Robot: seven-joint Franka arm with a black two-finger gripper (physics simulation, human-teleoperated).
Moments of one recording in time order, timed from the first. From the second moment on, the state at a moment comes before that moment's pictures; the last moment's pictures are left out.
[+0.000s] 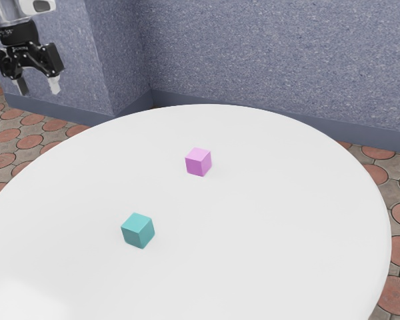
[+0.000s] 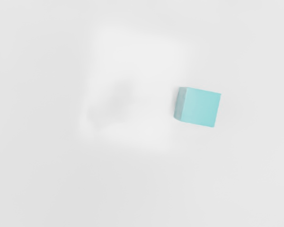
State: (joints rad) arm 0.16 0.01 0.17 -1.40 -0.09 1.32 0.09
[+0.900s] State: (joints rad) arm -0.04 0.09 0.08 -2.15 -0.13 2.16 0.10
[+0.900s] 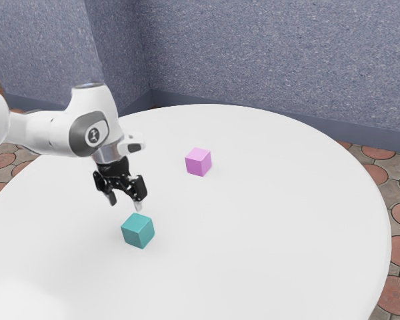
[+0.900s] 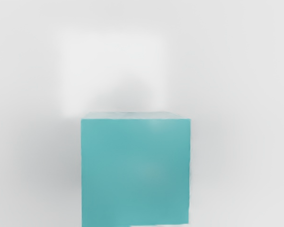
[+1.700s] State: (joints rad) arm -0.06 0.13 0.05 -2.24 -0.13 2.30 0.15
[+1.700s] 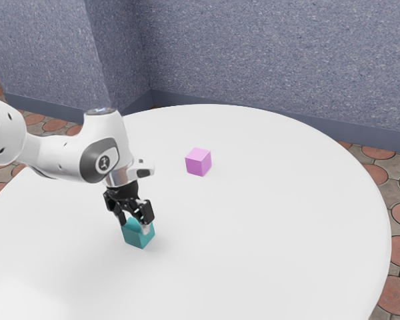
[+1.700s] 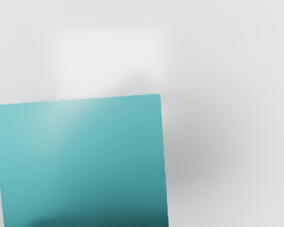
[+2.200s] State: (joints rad) arm -0.06 0.19 0.09 -2.19 -0.14 2.31 0.17
